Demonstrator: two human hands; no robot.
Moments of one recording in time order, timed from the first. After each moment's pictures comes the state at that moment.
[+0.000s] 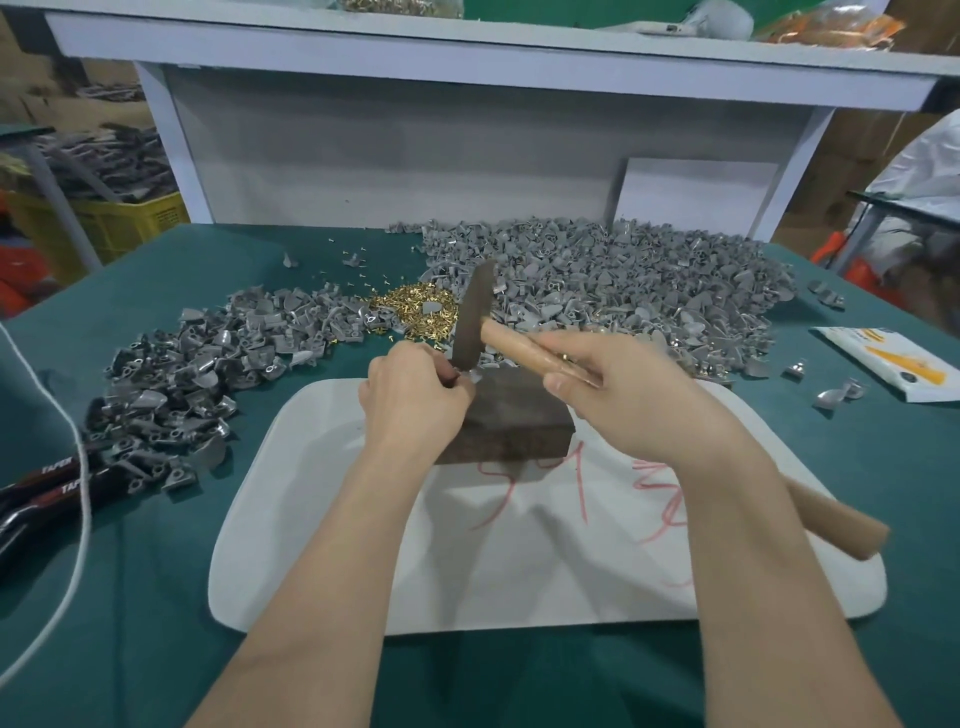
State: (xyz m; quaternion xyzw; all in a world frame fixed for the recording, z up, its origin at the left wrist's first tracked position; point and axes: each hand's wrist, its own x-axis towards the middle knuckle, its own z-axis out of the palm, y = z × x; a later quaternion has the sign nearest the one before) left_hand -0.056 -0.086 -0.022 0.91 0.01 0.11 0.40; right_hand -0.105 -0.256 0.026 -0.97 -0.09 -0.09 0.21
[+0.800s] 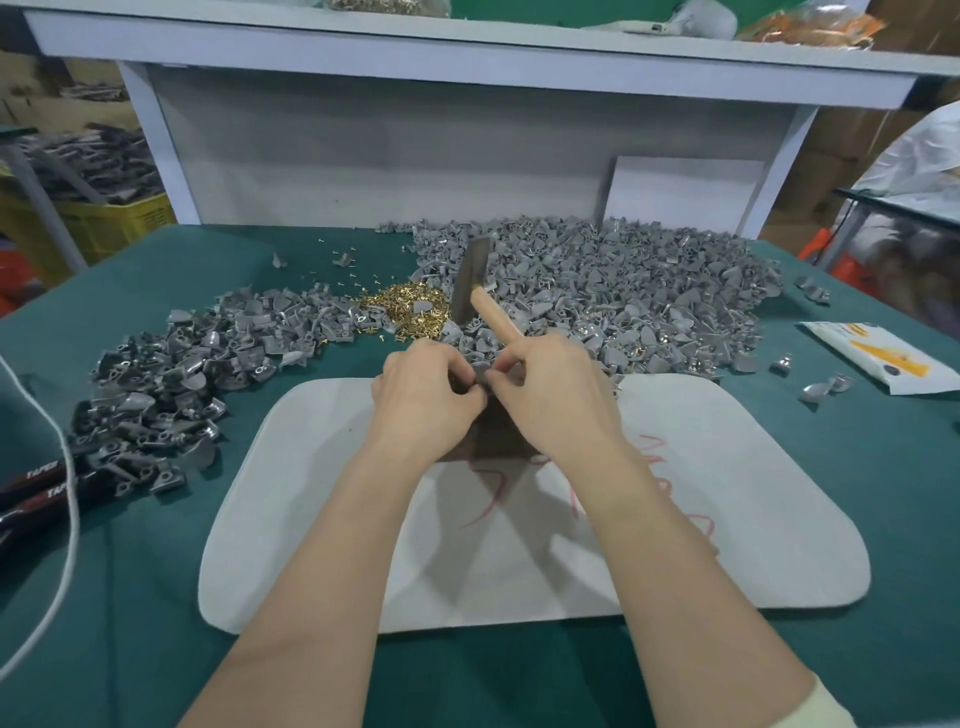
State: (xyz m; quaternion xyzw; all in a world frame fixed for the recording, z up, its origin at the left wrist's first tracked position) left_hand -0.065 -0.092 -0.014 0.92 -0.09 0.09 0.38; right_hand -0.081 -0.213 -0.008 -0.96 0.03 -0.18 0.22
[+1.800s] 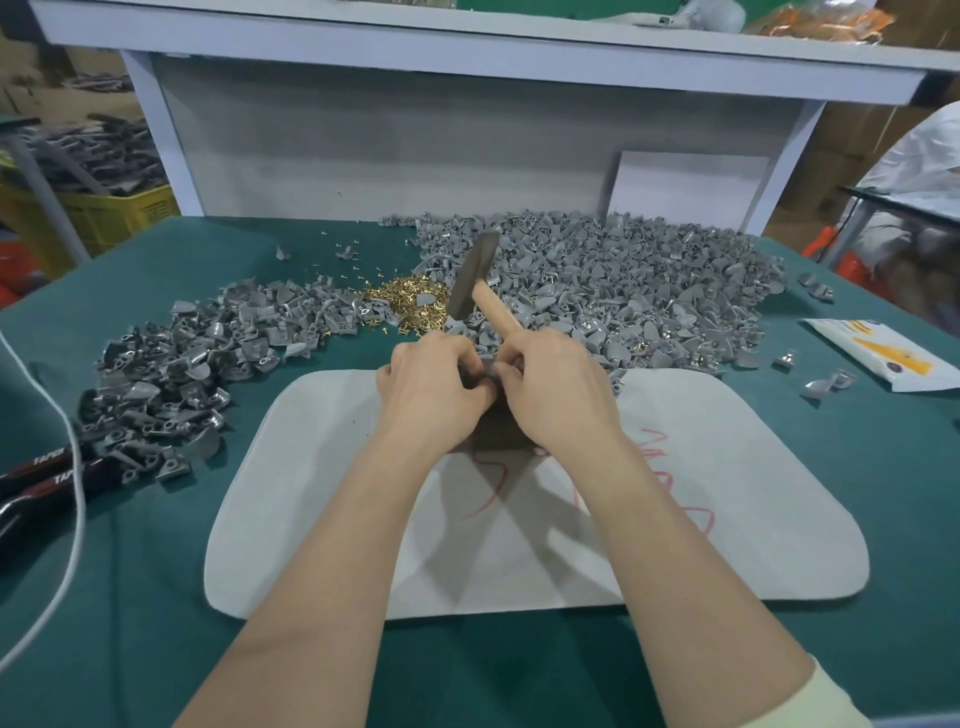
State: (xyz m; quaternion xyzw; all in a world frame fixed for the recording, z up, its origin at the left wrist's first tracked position) left_hand -0.061 -0.093 -0.021 0.93 -0.09 0.10 0.34; right_hand -0.077 -0.212 -0.010 -0.97 0.01 -0.17 0.19
